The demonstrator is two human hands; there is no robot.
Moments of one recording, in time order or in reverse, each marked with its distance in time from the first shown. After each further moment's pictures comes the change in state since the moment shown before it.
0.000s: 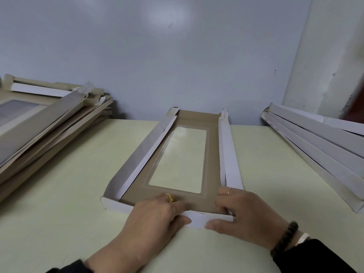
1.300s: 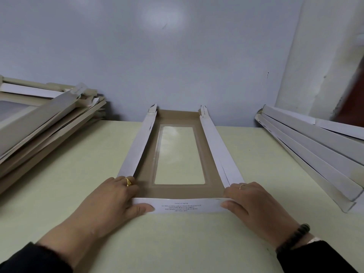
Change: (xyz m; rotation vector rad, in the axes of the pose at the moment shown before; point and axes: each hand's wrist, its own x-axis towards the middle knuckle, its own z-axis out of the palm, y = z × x) left_hand 0.004 -0.072 -0.021 0.186 -0.049 -0.013; right_hand -0.008 0.030 -0.006 -0.248 0.152 -0.014
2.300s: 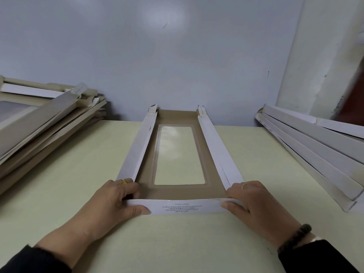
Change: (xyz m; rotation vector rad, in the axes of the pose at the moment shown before) left_hand -0.007 0.000 0.000 -0.409 0.074 -0.100; right_hand 0.000 -0.001 -0.003 0.095 -0.012 0.043
